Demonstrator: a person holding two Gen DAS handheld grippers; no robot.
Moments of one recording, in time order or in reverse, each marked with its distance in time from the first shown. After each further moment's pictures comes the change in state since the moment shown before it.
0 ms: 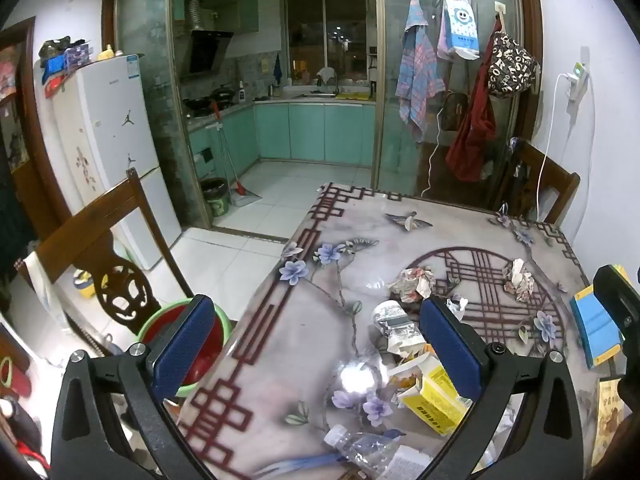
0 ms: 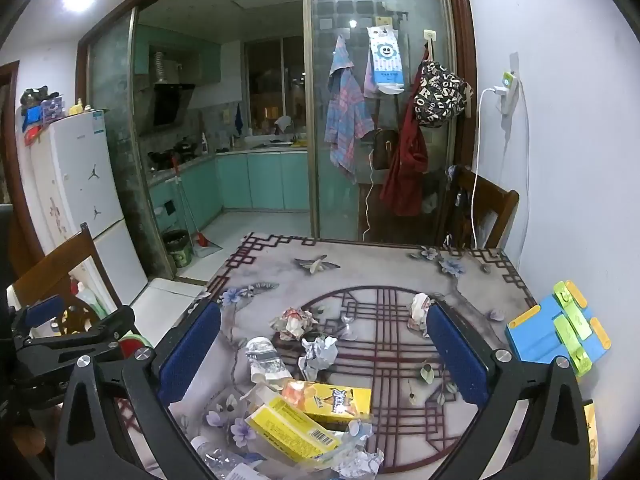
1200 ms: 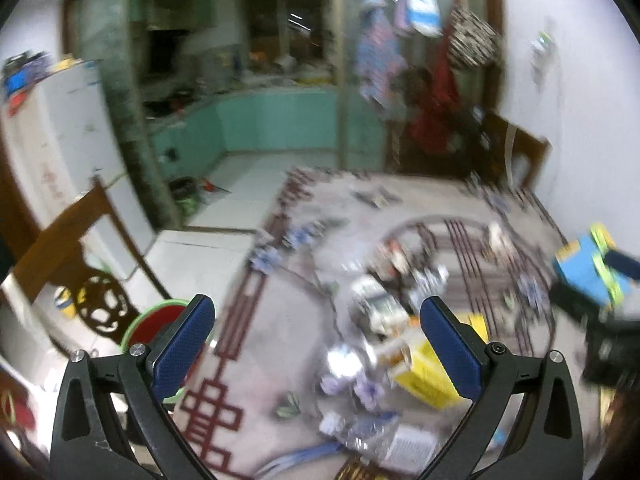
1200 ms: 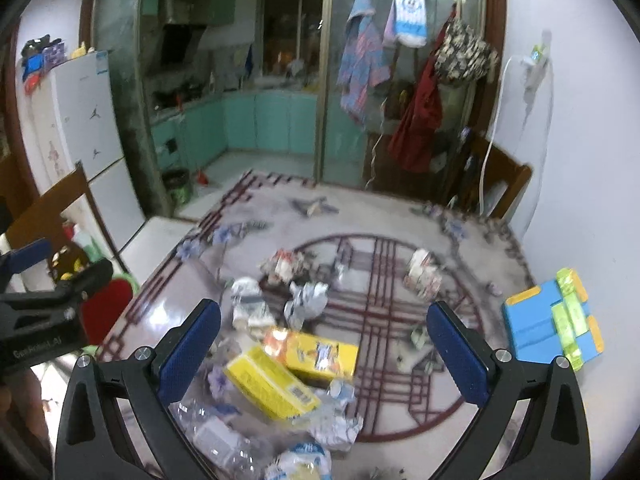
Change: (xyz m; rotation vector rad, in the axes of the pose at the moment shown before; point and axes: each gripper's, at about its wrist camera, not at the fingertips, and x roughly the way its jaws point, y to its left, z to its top) left arm 0.015 -0.012 -0.020 0.100 0.002 -0.171; right arm 0.040 -0.009 -0.023 -0.088 0.233 0.020
